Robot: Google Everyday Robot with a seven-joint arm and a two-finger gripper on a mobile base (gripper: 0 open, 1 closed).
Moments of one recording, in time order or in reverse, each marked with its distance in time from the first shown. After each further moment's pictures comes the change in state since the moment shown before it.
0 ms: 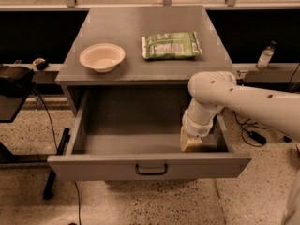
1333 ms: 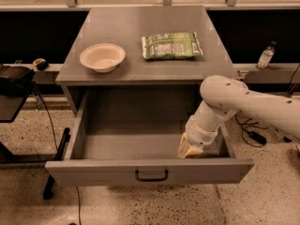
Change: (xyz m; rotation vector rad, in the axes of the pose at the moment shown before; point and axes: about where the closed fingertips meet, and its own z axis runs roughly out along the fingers) arm -0.021 0.039 -0.003 -0.071 -0.192 0.045
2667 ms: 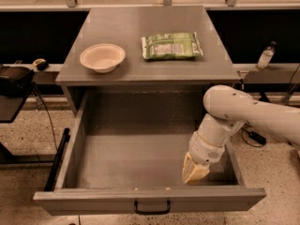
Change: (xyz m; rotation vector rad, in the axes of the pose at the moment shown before) arm -0.014 0.083 0.006 -0.181 -0.035 0.060
